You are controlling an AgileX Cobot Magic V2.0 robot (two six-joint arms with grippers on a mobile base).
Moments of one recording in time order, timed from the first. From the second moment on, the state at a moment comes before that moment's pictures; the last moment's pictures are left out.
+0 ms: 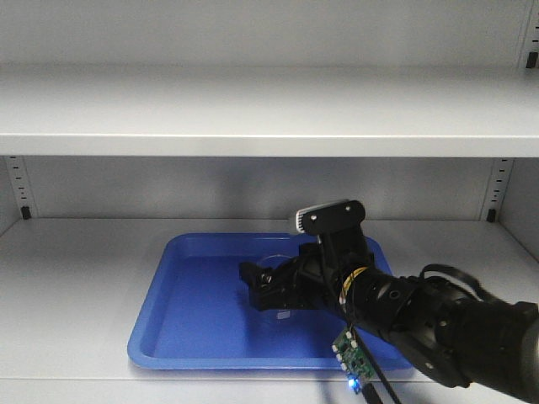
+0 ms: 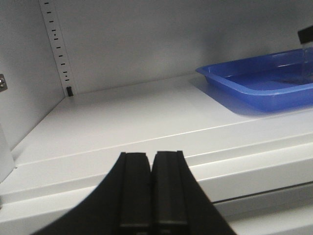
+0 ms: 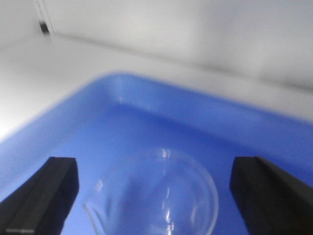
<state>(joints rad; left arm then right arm) -0.13 -0.01 0.03 0.05 0.00 0.09 0.49 1.70 -1.15 -0.45 -0.22 0.43</state>
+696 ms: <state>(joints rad) -0.13 -0.01 0.03 0.05 0.00 0.09 0.49 1.49 -1.08 -0.45 -0.03 0.43</state>
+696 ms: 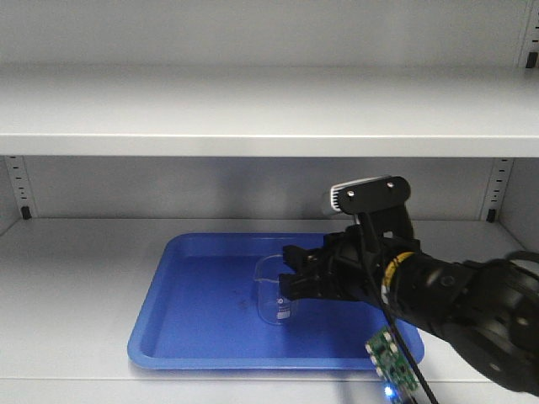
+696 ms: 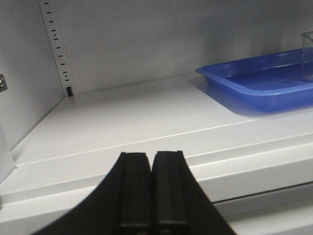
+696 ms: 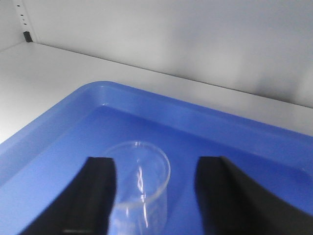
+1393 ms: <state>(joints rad) -0.13 -0.01 0.03 0.05 0.00 0.09 0.49 1.12 -0.87 -0.44 0.16 0.43</state>
